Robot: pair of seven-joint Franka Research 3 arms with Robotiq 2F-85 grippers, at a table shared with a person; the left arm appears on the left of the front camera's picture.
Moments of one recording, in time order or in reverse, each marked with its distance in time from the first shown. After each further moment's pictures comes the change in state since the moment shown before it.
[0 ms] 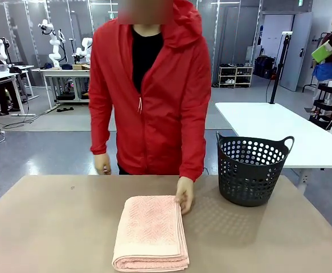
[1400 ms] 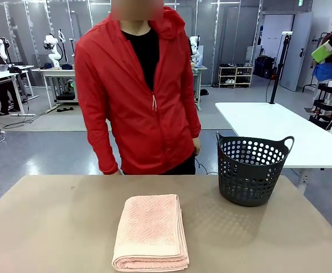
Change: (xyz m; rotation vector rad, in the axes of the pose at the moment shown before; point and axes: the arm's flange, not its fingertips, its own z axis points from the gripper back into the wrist) left arm 0.000 0.000 0.000 0.000 0.000 0.000; right arm 0.000 0.000 0.000 0.000 0.000 0.000
